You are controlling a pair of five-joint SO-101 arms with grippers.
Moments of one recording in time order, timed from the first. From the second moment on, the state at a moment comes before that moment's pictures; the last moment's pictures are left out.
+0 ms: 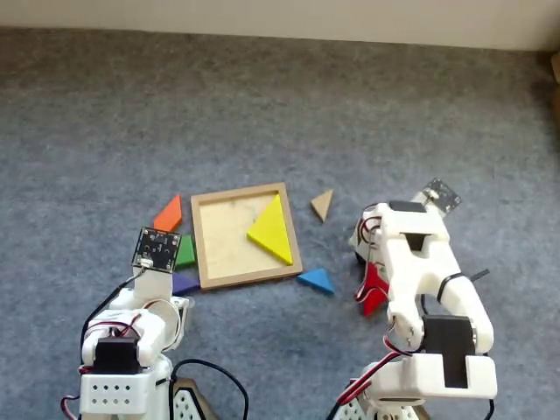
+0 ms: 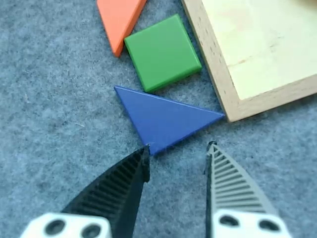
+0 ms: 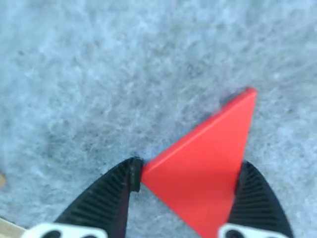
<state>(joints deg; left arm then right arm) -6.2 -101.8 96.0 75.8 -4.8 -4.5 -2.0 40.4 53.1 -42.9</state>
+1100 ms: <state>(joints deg) -6.2 -101.8 96.0 75.8 -4.8 -18.0 -16.2 36.3 60.9 -38.7</state>
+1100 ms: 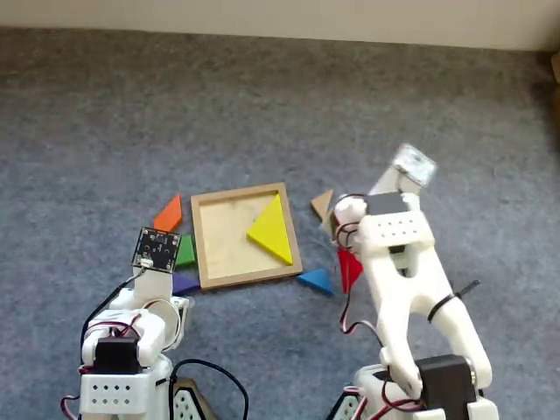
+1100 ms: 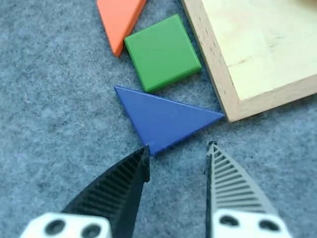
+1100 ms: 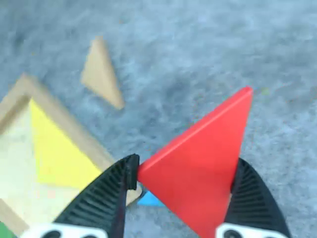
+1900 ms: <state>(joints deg) -6.2 -101.8 96.0 75.8 -4.8 -28.5 -16.2 36.3 50.2 13.9</state>
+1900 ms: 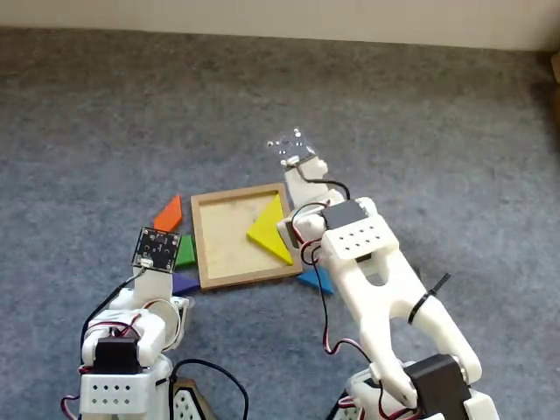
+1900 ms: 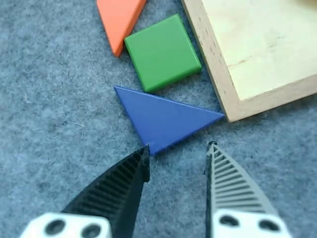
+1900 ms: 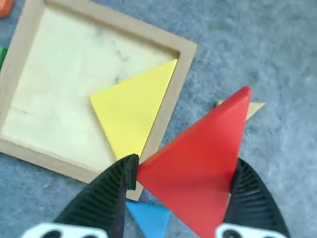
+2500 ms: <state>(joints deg) -6.2 -101.8 96.0 75.8 -4.8 -31.6 -4.7 28.5 50.0 36.8</state>
